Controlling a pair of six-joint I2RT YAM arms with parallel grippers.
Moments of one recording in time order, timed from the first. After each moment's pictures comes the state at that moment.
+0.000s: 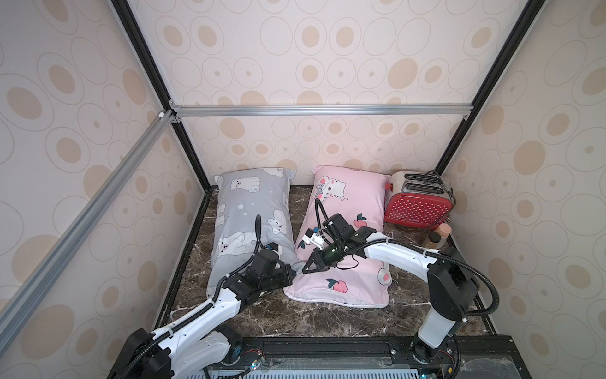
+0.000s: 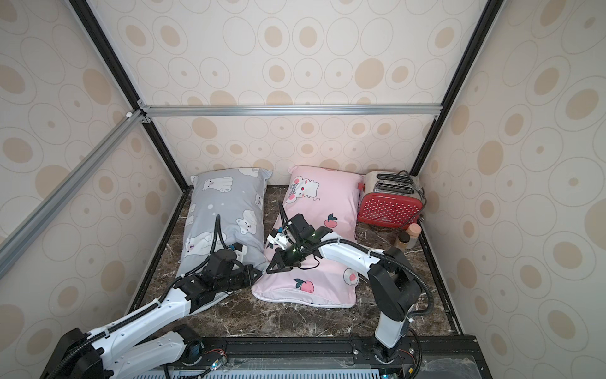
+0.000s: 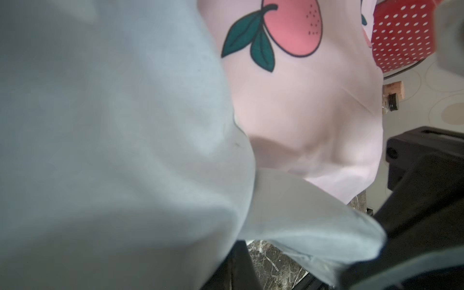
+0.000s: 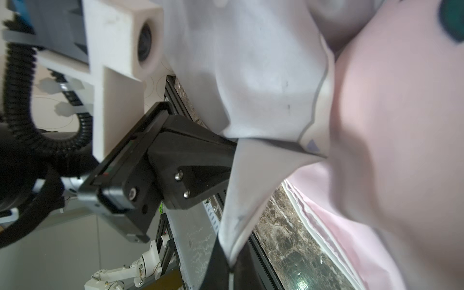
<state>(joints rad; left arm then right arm) -0.60 0.98 0.47 -0.22 0.21 -0.82 0.74 1.74 1.26 -0.52 -0.82 0.48</state>
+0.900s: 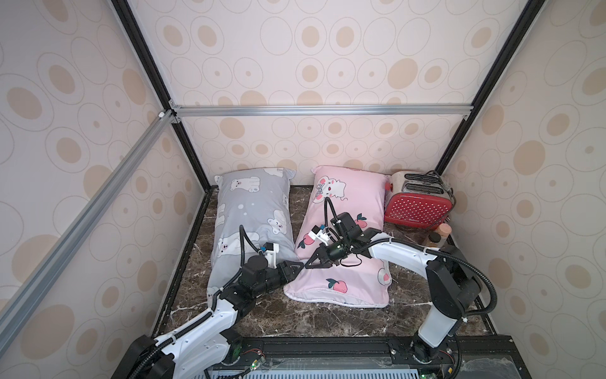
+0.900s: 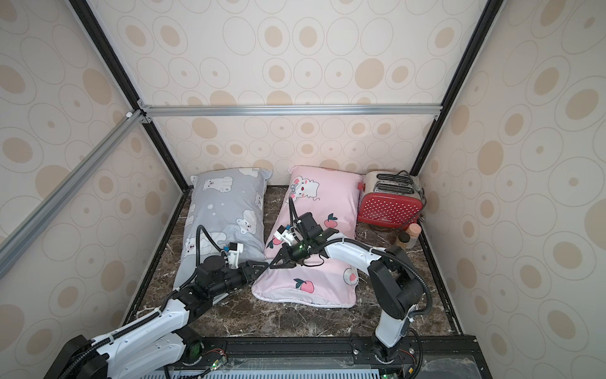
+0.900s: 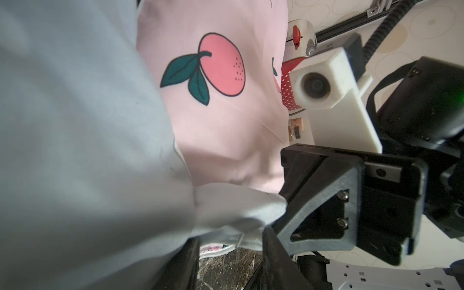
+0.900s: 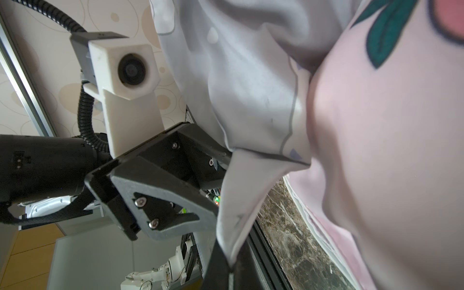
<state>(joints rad) -0.55 0.95 0.31 0.25 0.35 -1.05 0.67 1.74 1.17 -0.35 -0.94 0.60</state>
